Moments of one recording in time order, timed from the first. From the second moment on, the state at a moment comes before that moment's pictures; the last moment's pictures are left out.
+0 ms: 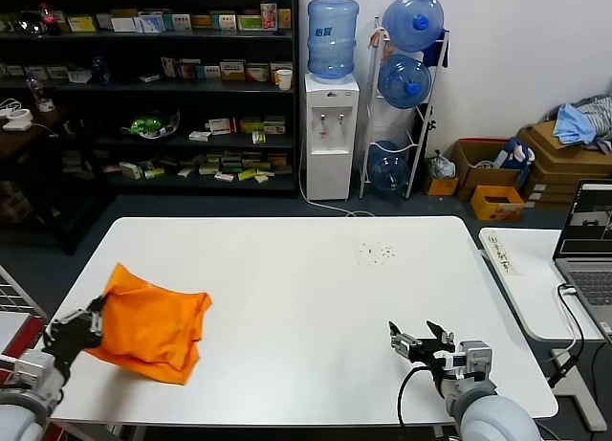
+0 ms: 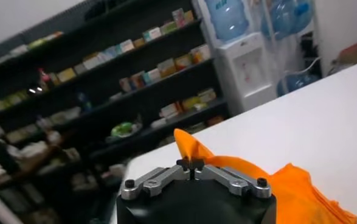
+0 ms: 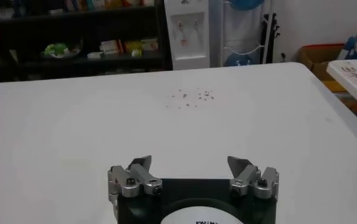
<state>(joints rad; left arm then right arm) 1.65 -0.93 -0.92 -1.99 -0.25 0.23 0.07 -1.41 0.87 0.29 2.14 0.88 -0.46 0.49</state>
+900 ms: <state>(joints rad) 1.55 -0.96 -0.69 -2.08 -0.68 0.29 -0.14 -1.45 0.89 0.33 2.15 0.86 -0.46 0.50</state>
